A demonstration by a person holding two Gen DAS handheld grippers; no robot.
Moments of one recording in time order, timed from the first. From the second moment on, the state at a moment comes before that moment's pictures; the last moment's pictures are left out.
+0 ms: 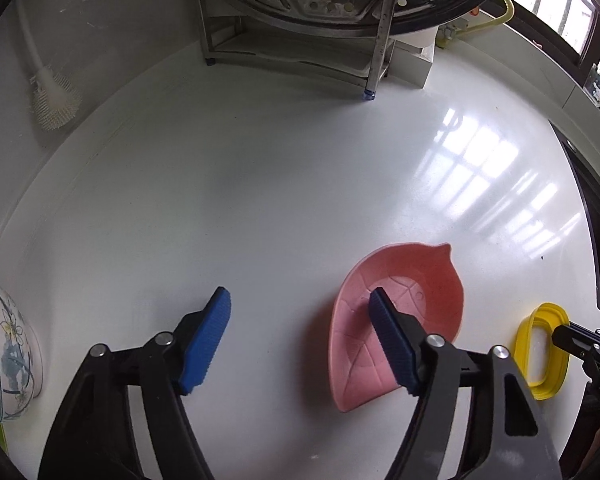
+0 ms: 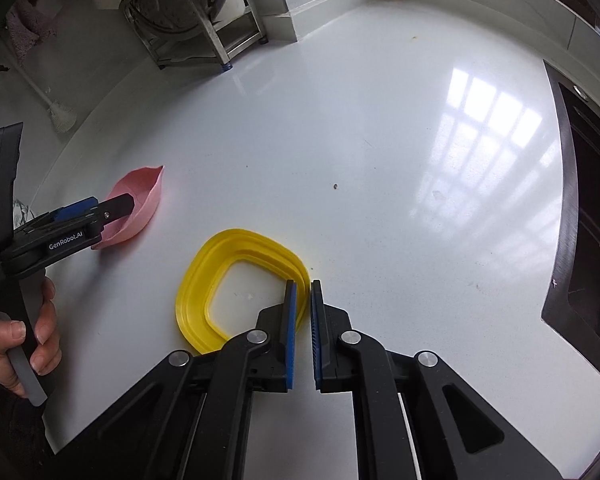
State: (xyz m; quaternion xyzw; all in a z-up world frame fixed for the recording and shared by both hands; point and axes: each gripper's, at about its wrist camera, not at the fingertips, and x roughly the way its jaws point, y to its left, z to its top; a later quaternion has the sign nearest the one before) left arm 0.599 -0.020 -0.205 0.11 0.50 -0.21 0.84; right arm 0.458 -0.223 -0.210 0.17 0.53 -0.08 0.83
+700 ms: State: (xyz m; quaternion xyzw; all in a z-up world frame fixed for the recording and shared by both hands) left arm 0.558 -0.008 -0.178 0.05 0.51 -0.23 0.83; right arm 0.447 -0.213 -0.176 0.19 0.49 -0.04 0.85
